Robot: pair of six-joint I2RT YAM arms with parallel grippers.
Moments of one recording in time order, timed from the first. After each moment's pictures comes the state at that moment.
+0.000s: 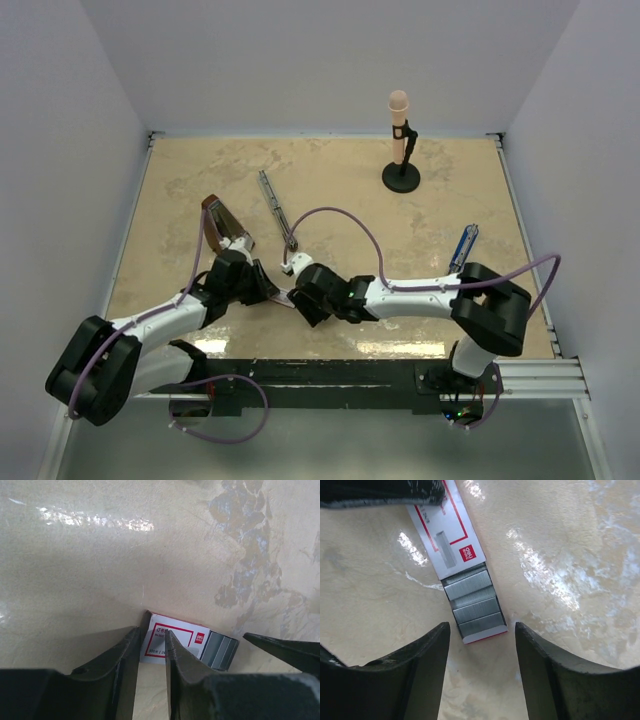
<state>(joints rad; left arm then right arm) -0.48 1.14 0.31 0.06 0.12 -0.75 1.16 1.66 0.91 -0.16 0.22 0.29</state>
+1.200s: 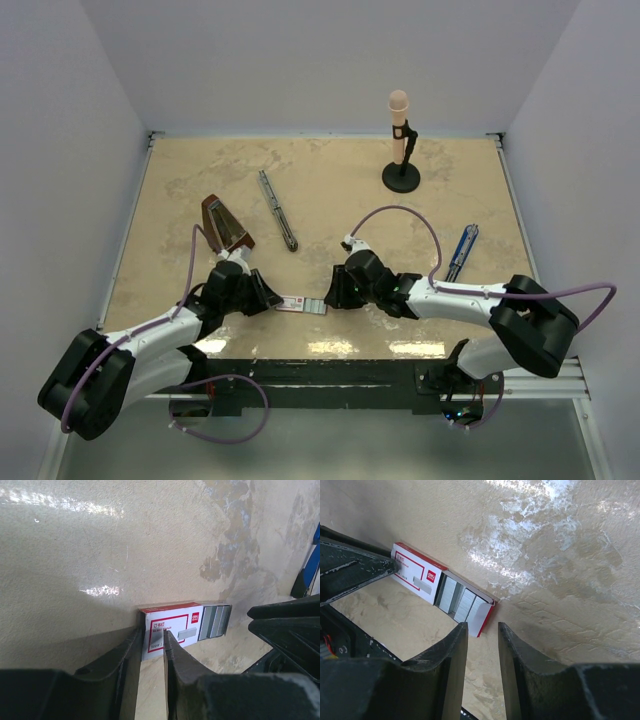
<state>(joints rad) -0.51 1.05 0.20 0.13 0.21 -0.88 0.92 1.41 0.62 0.02 0.01 0.80</state>
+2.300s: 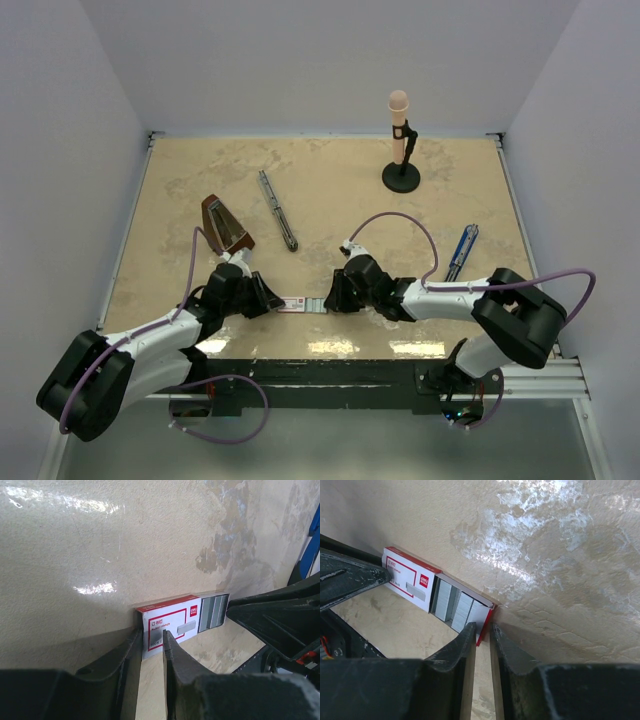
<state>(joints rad) -0.52 1.04 0.18 0.15 0.23 -0.90 0.92 1.49 0.56 0.16 -0.02 0.82</state>
